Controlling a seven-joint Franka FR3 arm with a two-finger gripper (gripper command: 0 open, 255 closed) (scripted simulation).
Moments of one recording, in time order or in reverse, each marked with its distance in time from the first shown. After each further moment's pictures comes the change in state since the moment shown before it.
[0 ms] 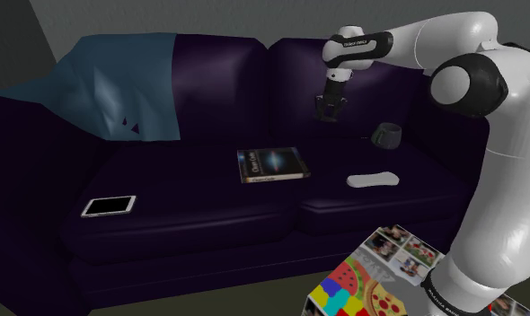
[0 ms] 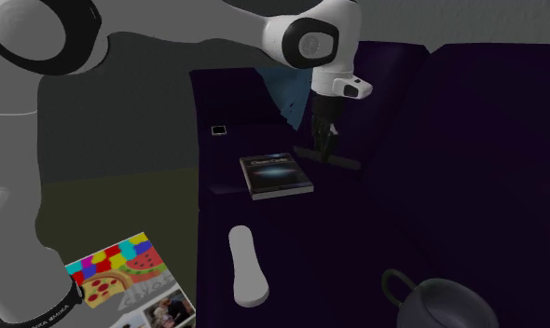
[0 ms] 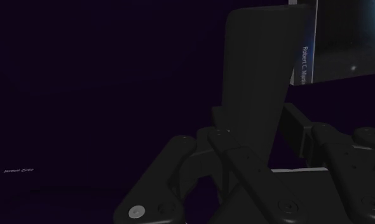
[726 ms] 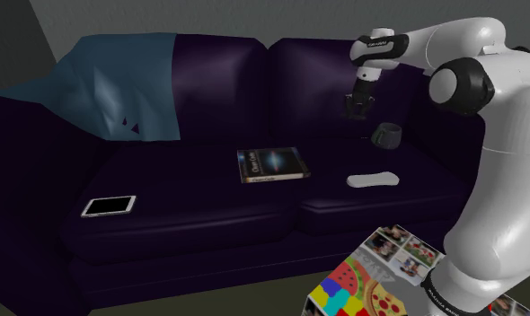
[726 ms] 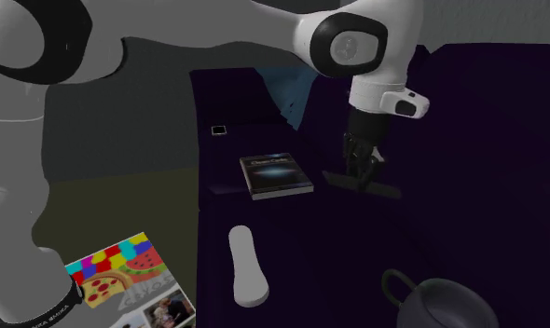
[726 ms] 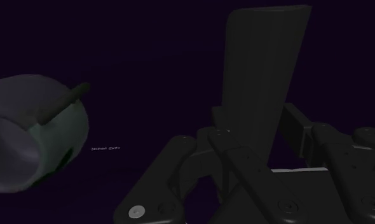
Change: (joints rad) arm -0.164 0.054 -0.072 0.067 0.031 -0.037 -0.232
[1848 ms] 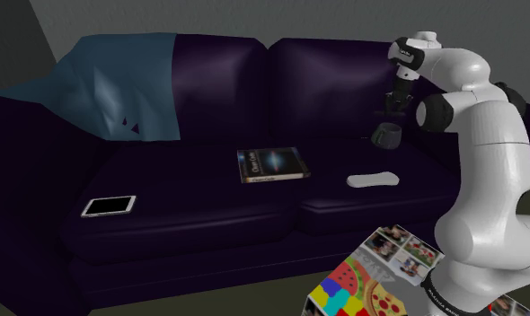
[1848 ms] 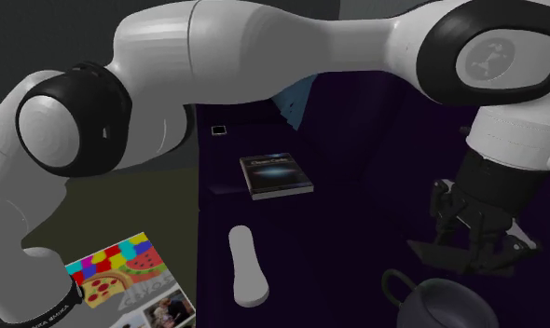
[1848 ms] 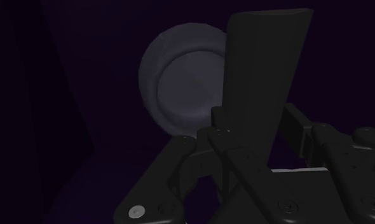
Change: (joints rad) arm -0.362 0.411 -0.041 0.644 0.103 -0.262 -0.292
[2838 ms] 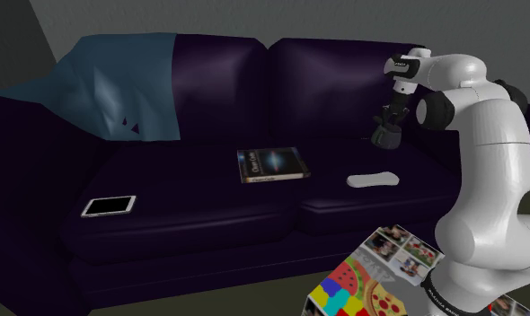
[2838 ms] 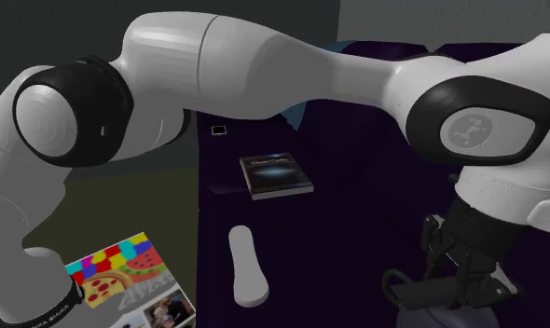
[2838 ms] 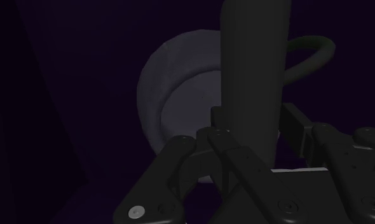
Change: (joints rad) arm 0.026 -0.033 -0.007 -0.214 -0.001 0.157 -0.037
